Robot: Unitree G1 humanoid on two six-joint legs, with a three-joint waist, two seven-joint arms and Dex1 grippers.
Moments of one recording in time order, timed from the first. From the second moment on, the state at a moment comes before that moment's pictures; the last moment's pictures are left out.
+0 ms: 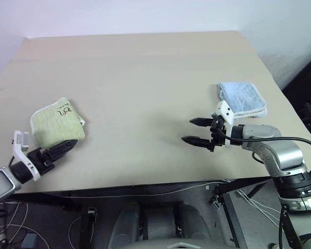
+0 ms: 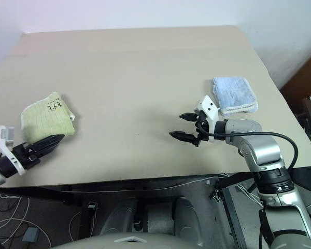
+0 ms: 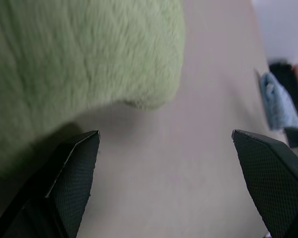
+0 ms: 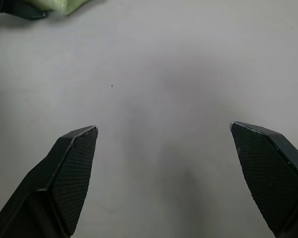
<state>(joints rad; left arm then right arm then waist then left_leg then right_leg) -0.10 0.60 0.84 -0.01 -1.07 1.36 -0.48 -0.45 -0.68 0.08 -0.06 0.45 0.60 0.98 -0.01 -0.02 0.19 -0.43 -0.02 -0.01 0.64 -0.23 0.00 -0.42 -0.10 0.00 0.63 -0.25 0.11</state>
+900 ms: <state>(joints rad) 0.20 0.69 0.56 -0.47 -0.82 0.59 -0.90 -0.48 -0.65 0.03 -0.04 0.44 0.46 1.10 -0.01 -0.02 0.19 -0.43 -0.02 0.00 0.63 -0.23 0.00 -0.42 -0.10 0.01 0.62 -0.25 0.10</state>
